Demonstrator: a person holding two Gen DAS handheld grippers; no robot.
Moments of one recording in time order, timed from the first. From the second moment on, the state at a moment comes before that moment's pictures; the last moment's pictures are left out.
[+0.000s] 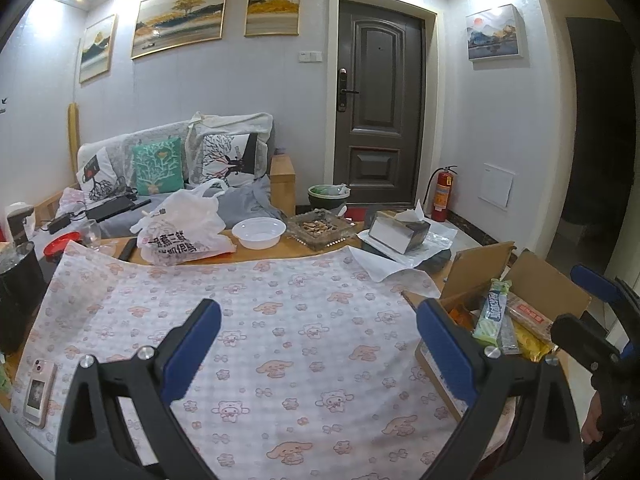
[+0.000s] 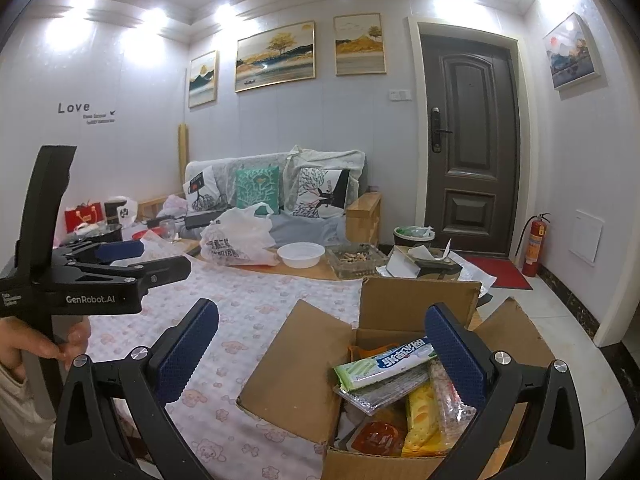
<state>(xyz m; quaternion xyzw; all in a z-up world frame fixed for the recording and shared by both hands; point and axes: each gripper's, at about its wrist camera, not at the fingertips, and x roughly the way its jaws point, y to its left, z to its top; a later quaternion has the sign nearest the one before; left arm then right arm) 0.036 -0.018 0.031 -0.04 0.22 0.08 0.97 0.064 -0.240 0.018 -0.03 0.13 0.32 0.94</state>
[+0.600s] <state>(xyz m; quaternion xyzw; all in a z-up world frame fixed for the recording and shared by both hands) 0.036 -0.017 0.031 -0.04 0.22 0.08 0.97 0.063 -0.243 0.018 -0.03 0.13 0.32 0.94</state>
